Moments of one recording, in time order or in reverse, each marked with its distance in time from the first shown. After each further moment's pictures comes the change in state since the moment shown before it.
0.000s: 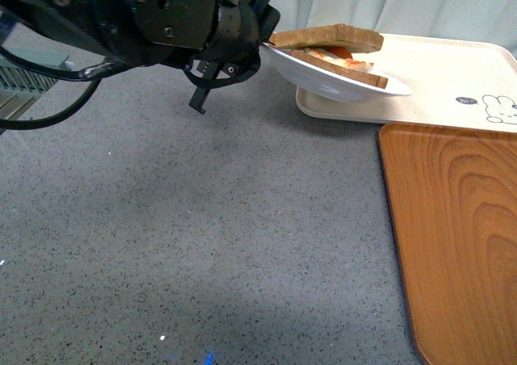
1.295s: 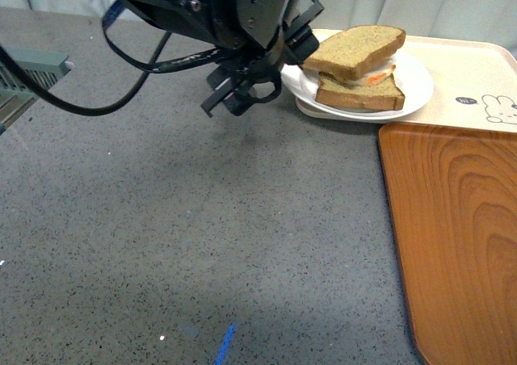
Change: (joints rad) left arm 0.009 0.123 0.219 -0.332 -0.092 0.242; right arm 0.000 0.000 0.000 0.000 0.000 0.000
